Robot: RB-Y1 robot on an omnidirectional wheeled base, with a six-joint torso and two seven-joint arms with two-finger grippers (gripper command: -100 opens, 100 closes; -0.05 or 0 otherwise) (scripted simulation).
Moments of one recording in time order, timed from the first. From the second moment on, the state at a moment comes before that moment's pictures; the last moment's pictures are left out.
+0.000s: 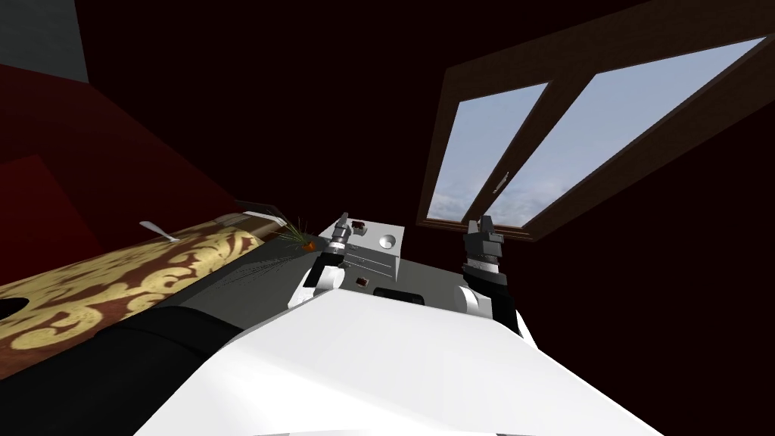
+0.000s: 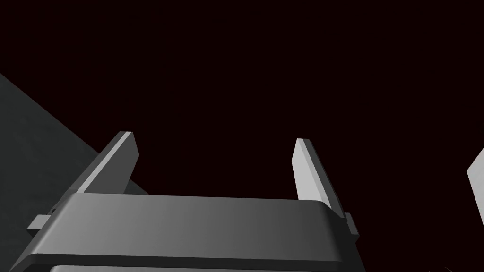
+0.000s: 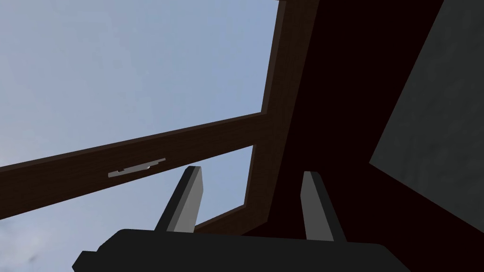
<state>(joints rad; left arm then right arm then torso) 0.46 0.18 0.03 -2.25 0.14 -0.10 -0.21 0.48 0.01 0.02 -2.20 -0.02 -0.48 0.11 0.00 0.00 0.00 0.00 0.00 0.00</state>
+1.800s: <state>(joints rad) 0.34 0.26 0.05 -2.16 0.16 0.35 -0.26 0.48 0.01 0.02 -2.20 -0.02 -0.48 0.11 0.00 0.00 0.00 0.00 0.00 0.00</state>
